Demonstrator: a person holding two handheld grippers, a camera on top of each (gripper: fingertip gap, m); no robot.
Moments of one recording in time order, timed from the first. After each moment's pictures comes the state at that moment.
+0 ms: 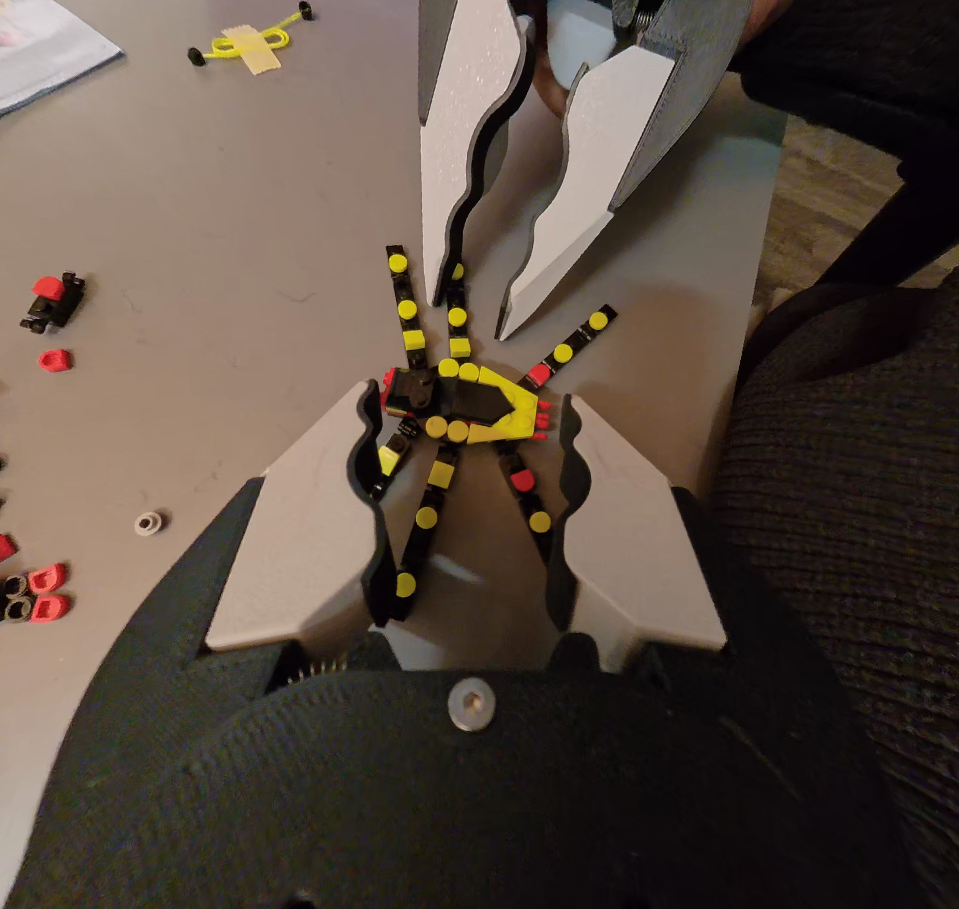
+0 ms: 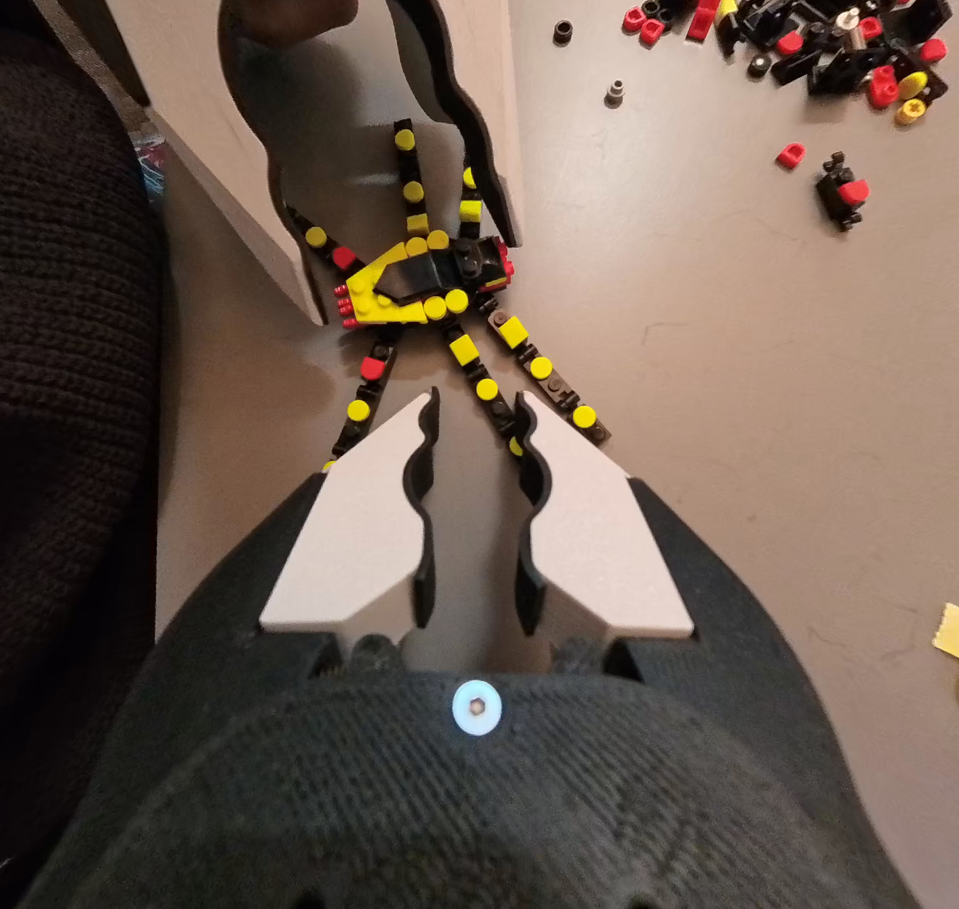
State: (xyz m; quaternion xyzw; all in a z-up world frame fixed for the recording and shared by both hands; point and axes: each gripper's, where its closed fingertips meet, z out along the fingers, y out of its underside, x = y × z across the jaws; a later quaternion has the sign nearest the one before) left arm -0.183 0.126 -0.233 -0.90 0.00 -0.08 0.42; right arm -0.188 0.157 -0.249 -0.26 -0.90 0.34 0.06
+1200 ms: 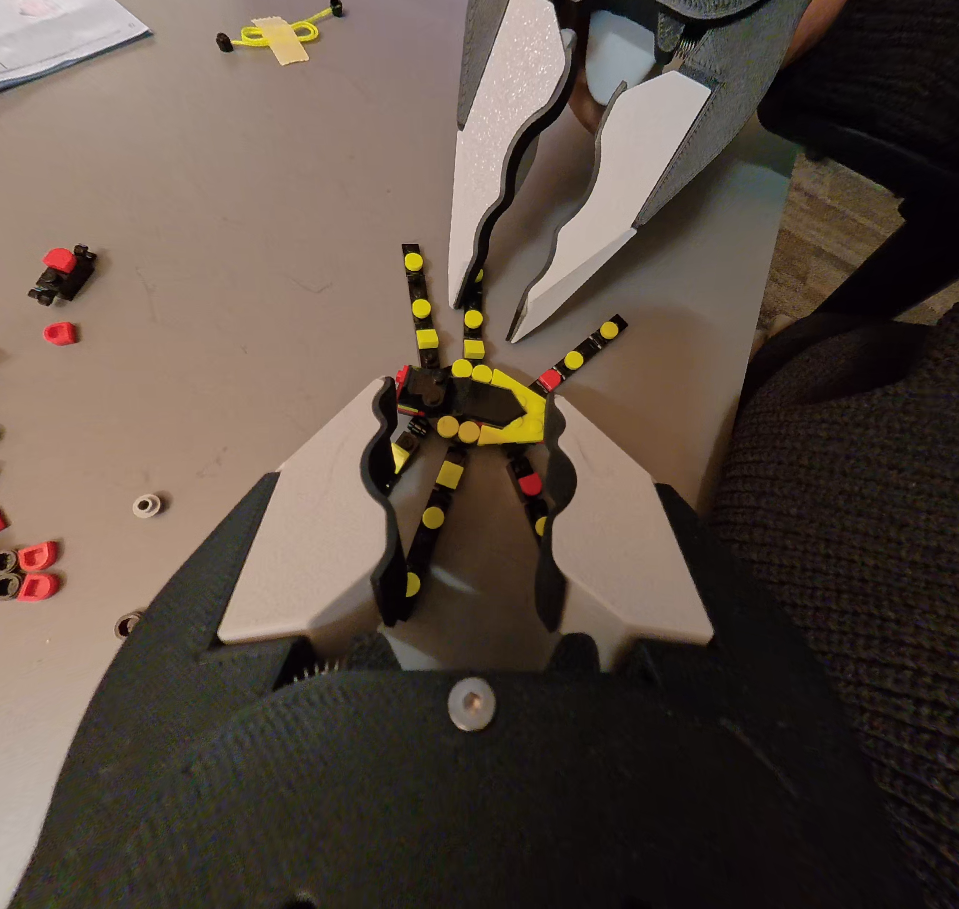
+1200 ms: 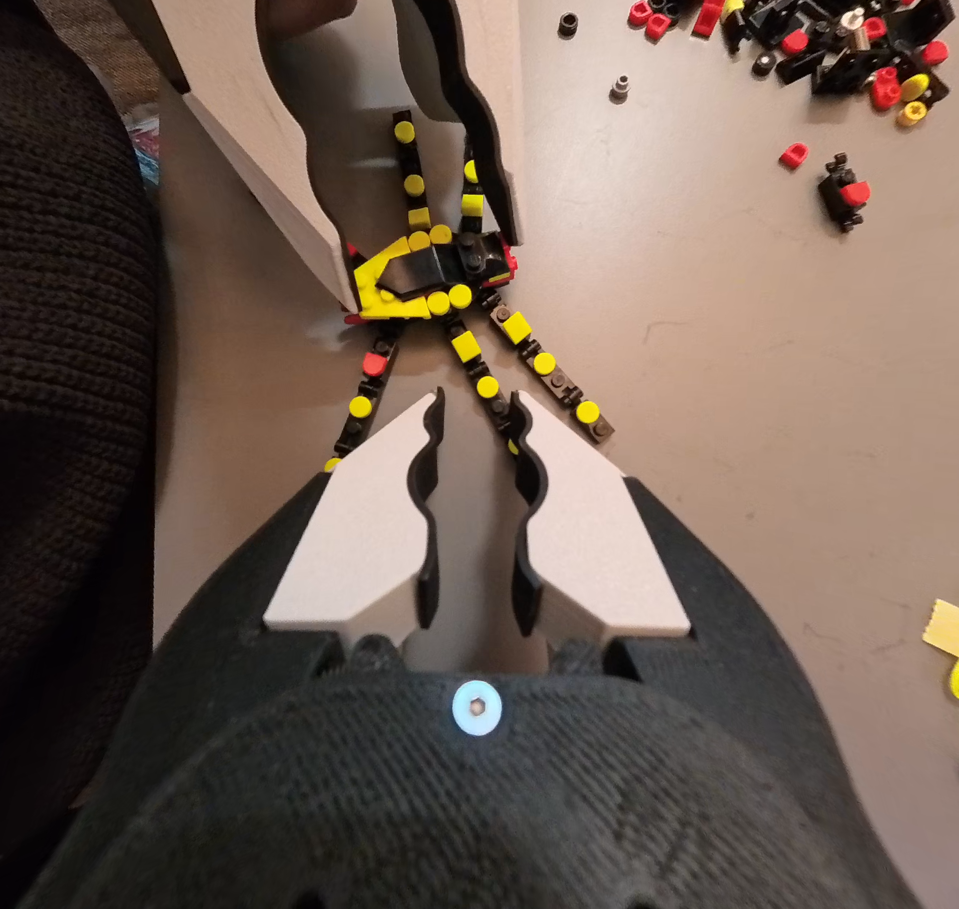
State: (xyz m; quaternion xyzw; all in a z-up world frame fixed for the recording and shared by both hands) left arm -0.189 0.128 -0.234 -0.90 -0.03 -0.09 0.43; right arm -0.186 0.157 -0.250 -0.25 -0.91 0.33 0.07
